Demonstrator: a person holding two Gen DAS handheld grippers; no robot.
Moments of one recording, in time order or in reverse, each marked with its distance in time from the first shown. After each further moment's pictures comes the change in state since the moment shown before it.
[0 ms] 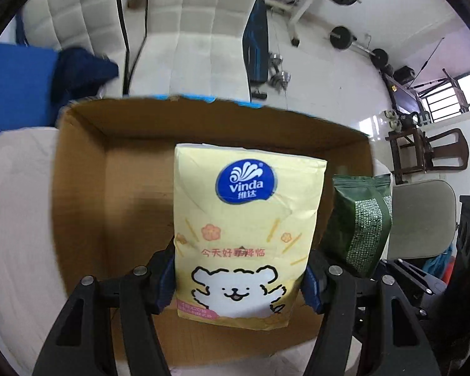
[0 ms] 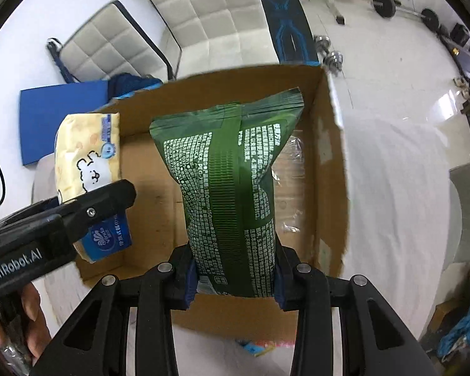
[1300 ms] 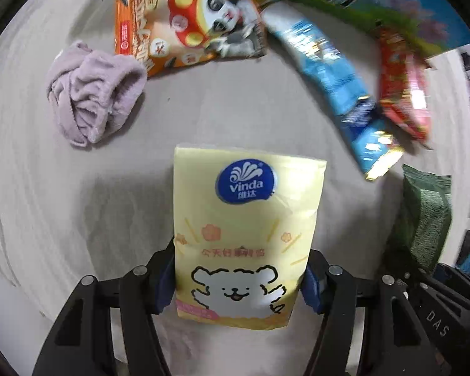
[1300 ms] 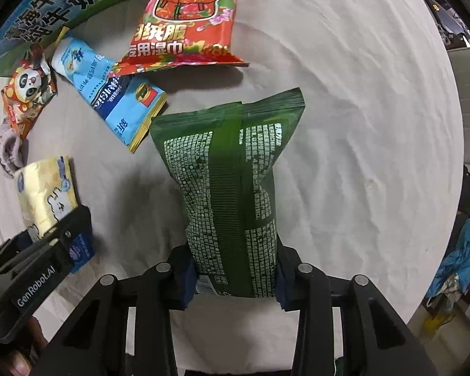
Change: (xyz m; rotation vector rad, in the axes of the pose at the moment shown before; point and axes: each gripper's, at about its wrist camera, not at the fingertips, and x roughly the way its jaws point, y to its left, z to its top) left arm 0.096 -0.002 -0.277 -0.153 0.117 0.236; right arm 0.148 -0.030 -0.181 0.060 0.253 -0.157
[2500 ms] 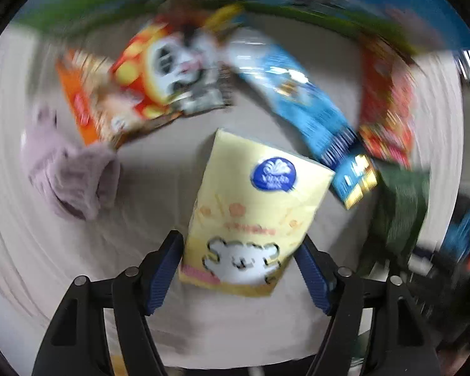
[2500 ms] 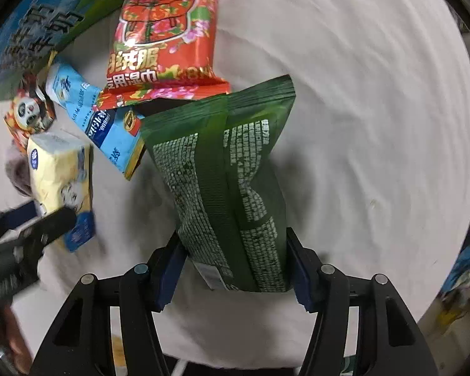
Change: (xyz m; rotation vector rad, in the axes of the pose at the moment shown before) left arm 0.043 -0.001 0.175 0.068 0.186 -0.042; right arm -0.131 -0.025 0.066 0.041 0.075 0.103
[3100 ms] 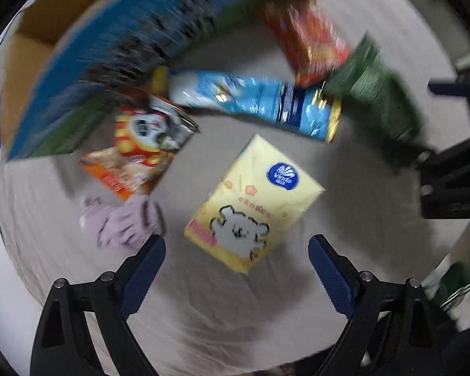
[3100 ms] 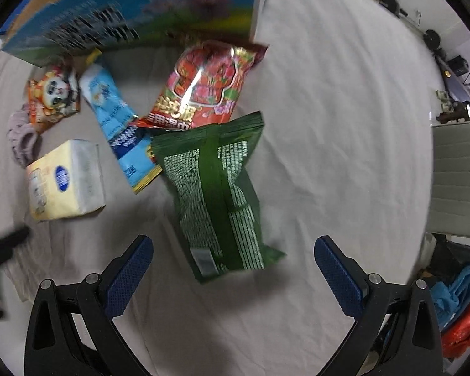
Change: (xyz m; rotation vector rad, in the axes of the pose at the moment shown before) left arm 0.005 -0.054 -0.024 0.616 -0.088 0.313; right arm -0.085 0.040 -0.003 -0.271 -0.205 -0.205
